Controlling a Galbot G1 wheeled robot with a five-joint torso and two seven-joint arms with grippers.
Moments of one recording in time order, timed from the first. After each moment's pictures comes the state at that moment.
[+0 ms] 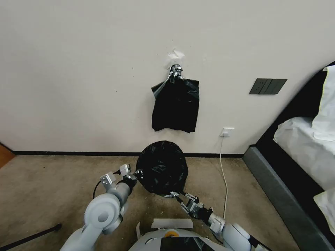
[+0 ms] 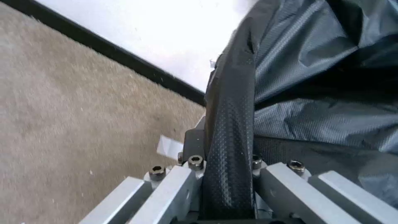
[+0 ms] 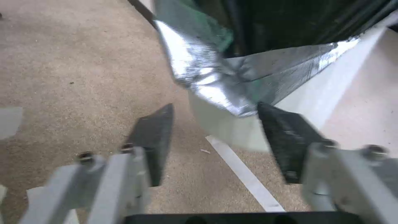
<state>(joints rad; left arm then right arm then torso) 1.39 -1.04 -0.36 -2.31 -1.30 0.37 -0.76 -1.72 0.89 0.21 2.02 -0.13 0.29 -0.14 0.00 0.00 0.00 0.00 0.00</state>
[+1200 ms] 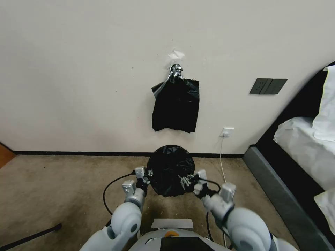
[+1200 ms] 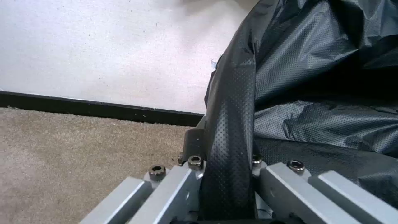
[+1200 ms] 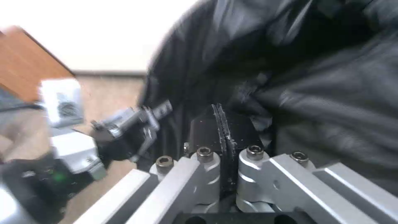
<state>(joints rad) 1.40 -1.09 -0.02 -2.20 -0.61 0.24 -0.59 -1.30 0.91 0.05 2.46 1.06 -0.56 0.53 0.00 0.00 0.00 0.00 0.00</state>
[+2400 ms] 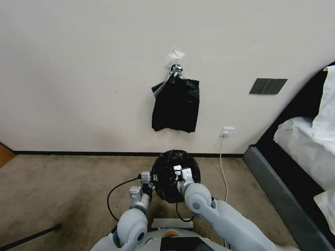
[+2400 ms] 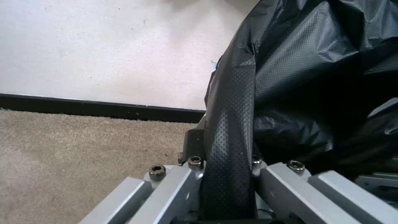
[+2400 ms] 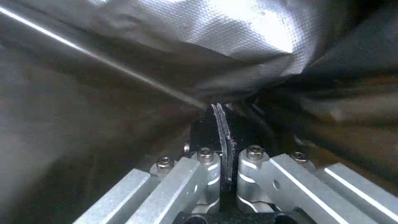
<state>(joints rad) 1.44 -1.10 0.01 -2.23 -0.56 0.24 -0.58 -0.95 1.07 -0.29 2.08 1.08 -0.73 0.94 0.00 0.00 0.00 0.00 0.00</state>
